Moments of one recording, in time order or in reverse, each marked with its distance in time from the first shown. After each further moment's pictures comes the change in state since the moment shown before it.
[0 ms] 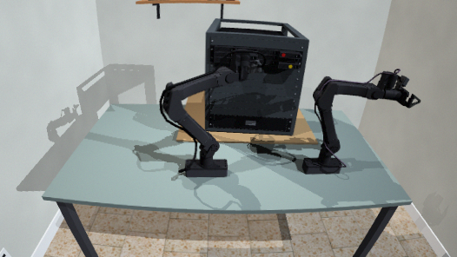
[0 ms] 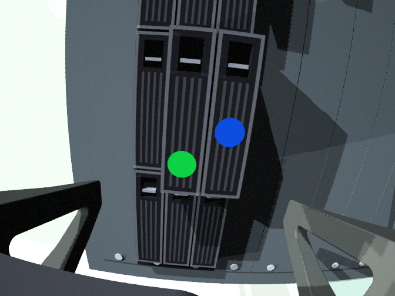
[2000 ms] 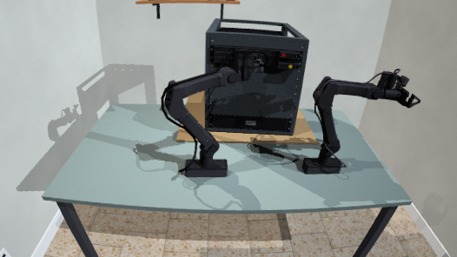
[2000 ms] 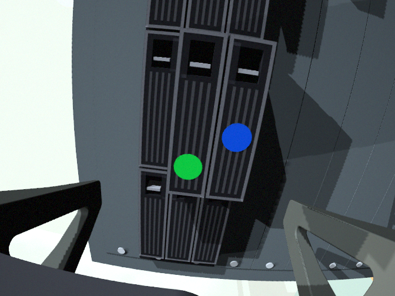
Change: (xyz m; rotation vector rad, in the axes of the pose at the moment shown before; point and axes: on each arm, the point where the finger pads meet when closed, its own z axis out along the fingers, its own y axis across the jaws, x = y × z) left arm -0.004 0.004 -0.001 -0.013 0.043 -0.027; right arm 0.000 0.000 0.000 0.000 0.000 0.000
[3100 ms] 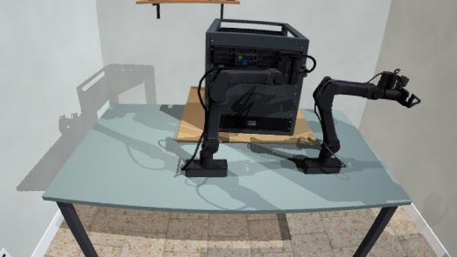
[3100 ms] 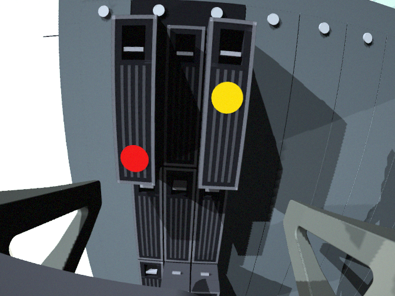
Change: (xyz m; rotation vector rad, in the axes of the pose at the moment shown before) left arm -0.209 -0.009 -0.008 0.017 -0.044 0.062; right arm 0.000 0.000 0.000 0.000 0.000 0.000
